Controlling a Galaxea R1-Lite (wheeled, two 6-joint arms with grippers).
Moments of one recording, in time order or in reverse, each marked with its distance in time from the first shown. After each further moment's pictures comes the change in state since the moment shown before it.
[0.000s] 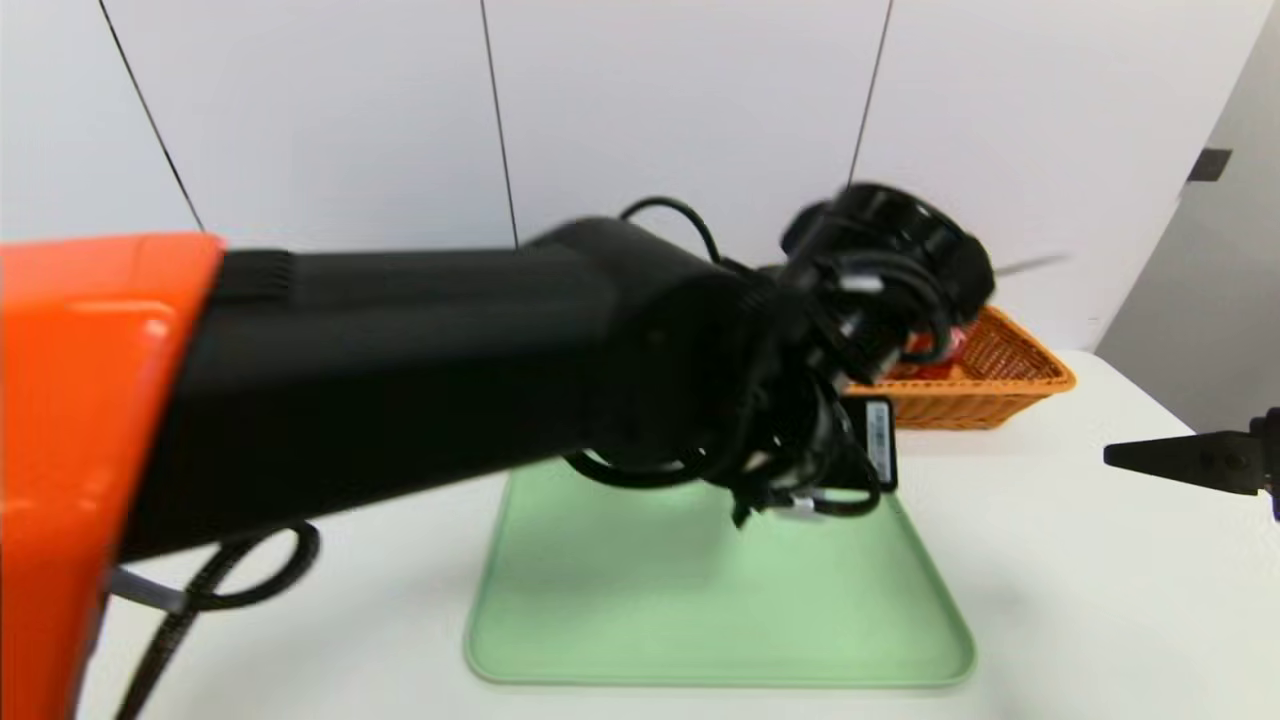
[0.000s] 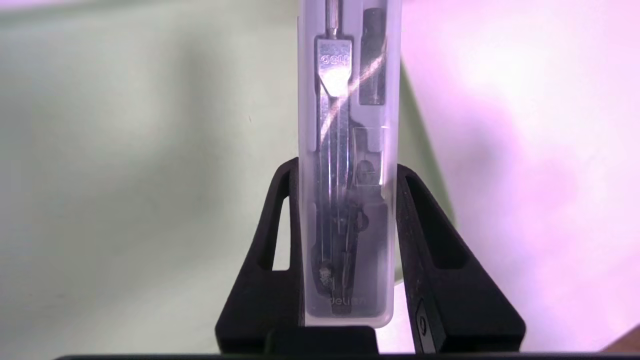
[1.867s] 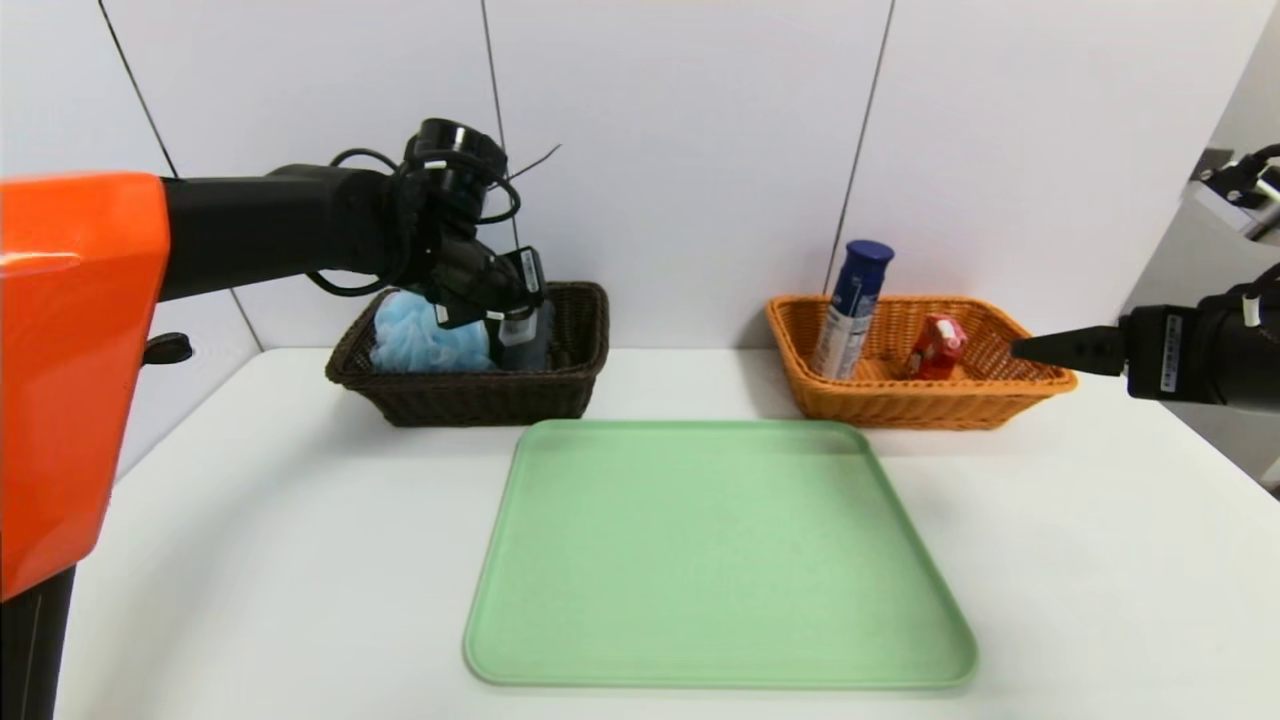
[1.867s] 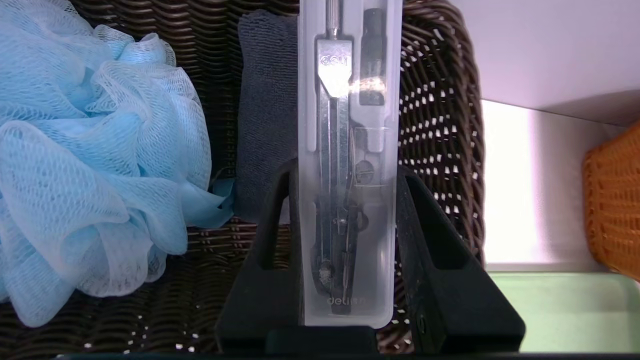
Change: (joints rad) left arm 0.666 0.053 0.001 -0.149 -0.197 0.171; right arm -0.001 0.196 -0.044 -0.312 -0.015 -0.052
